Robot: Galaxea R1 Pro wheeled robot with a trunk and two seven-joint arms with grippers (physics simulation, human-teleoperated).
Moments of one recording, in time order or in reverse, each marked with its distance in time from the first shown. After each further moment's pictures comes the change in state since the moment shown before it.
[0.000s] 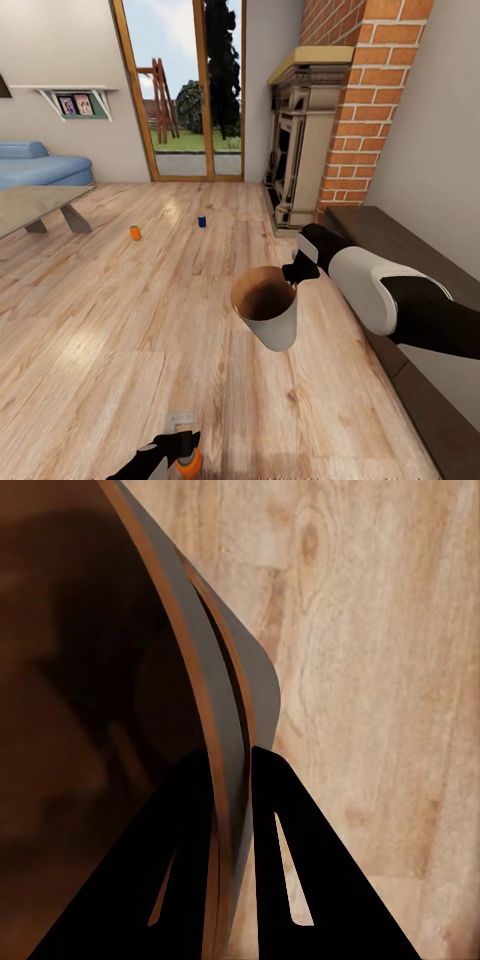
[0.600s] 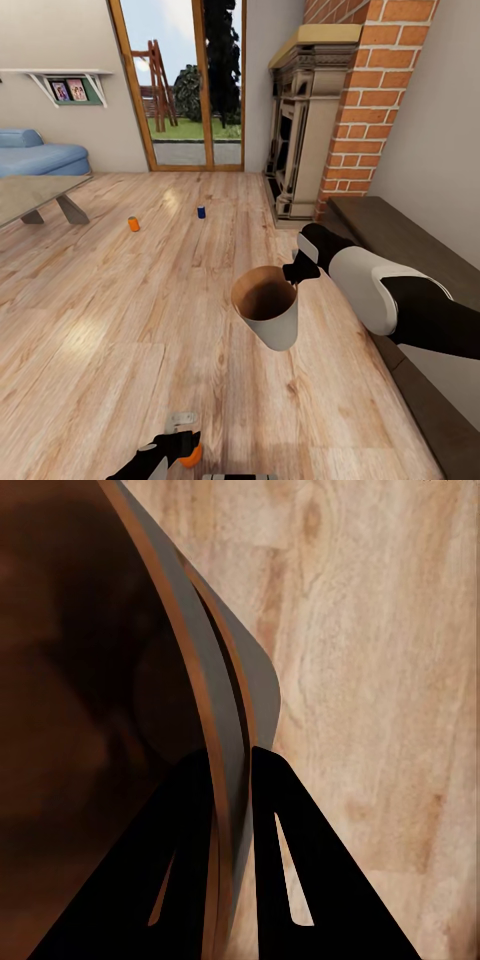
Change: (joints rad) left arm 0.000 0.000 0.000 0.000 0.000 -0.001 0.000; right arm 0.000 -0.001 0.004 -0.004 0.007 0.000 0.000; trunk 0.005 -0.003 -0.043
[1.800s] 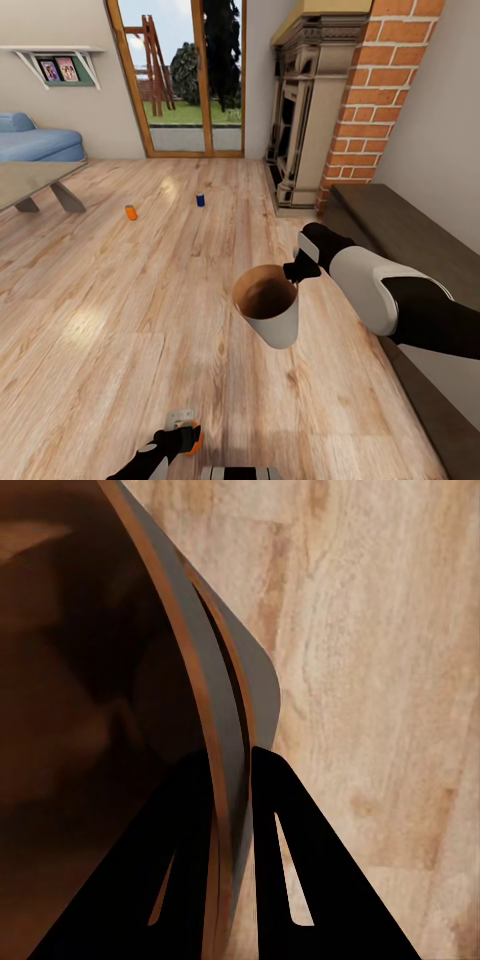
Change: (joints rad) left arm 0.000 -0.002 -0.004 0.000 -0.001 -0.066 0.000; right arm 0.002 -0.003 -0.002 -0.011 0.003 0.000 0.000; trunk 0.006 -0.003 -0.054
